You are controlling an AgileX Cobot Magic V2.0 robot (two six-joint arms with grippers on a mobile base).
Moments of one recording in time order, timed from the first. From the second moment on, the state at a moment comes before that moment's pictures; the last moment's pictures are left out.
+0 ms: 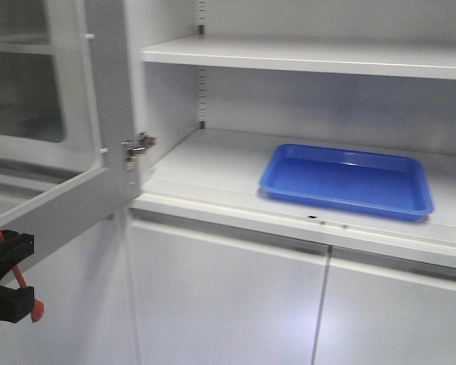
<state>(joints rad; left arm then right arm) -0.29 0.95 -0.77 -0.21 0.13 0.16 0.13 0.63 -0.56 -0.13 0.21 0.13</state>
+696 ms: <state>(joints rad) -0.29 0.95 -0.77 -0.21 0.13 0.16 0.13 0.63 -0.56 -0.13 0.21 0.13</state>
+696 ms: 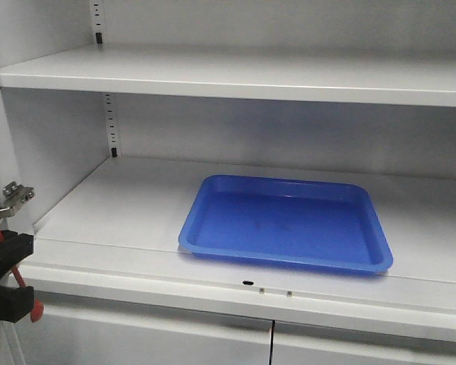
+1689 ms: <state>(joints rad) -0.29 0.95 -0.77 -0.21 0.13 0.16 0.13 0.63 -0.56 -0.13 0.21 0.13</state>
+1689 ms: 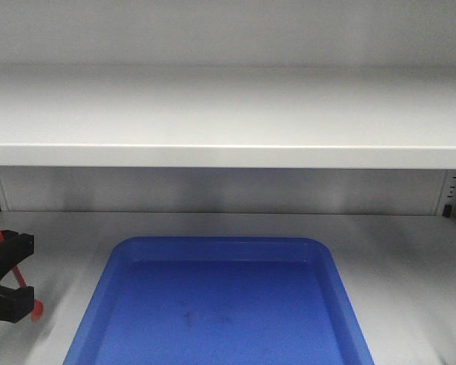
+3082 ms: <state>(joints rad) -0.30 0.95 -0.77 -0.32 0.11 0.14 0.13 0.67 -0.56 0.03 0.14 0.13</state>
